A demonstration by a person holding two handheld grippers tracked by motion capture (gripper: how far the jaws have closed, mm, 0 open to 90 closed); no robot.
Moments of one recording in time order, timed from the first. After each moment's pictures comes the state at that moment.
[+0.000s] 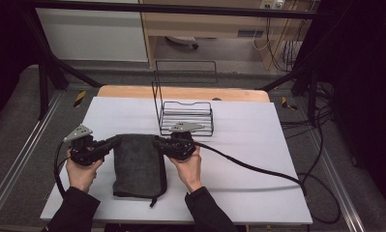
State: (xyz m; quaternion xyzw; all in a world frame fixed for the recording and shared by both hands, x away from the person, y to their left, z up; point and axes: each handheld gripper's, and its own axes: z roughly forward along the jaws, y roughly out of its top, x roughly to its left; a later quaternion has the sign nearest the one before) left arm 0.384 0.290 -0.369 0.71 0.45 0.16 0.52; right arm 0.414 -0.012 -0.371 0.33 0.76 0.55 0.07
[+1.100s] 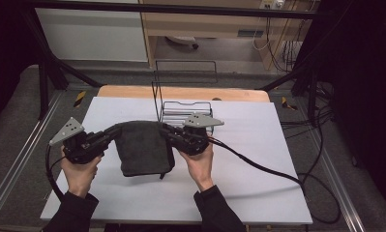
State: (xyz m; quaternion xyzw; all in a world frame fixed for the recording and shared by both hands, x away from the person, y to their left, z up) left arm 0.358 0.268 -0.313 0.68 0.39 0.21 0.58; right arm 0.395 -0.043 -0.318 0.29 0.73 0.61 0.12
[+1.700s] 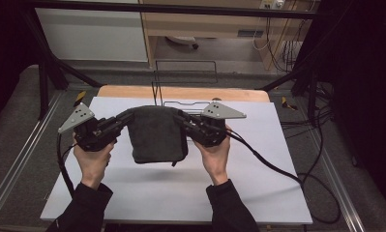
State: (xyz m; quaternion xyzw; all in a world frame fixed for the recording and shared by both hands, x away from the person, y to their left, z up) left arm 0.370 0.231 -0.278 0.66 0.36 0.22 0.62; right arm 0.390 -0.079 -0.277 0.29 0.71 0.62 0.18
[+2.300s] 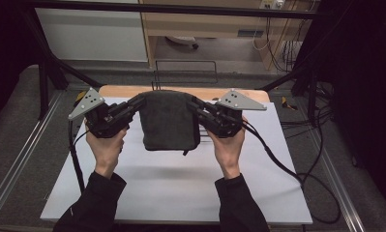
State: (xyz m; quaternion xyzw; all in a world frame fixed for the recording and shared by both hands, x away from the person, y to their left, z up) left arm 0.384 0.201 -0.249 0.64 0.33 0.23 0.66; right arm 0.387 -0.105 -0.241 0.29 0.68 0.63 0.23
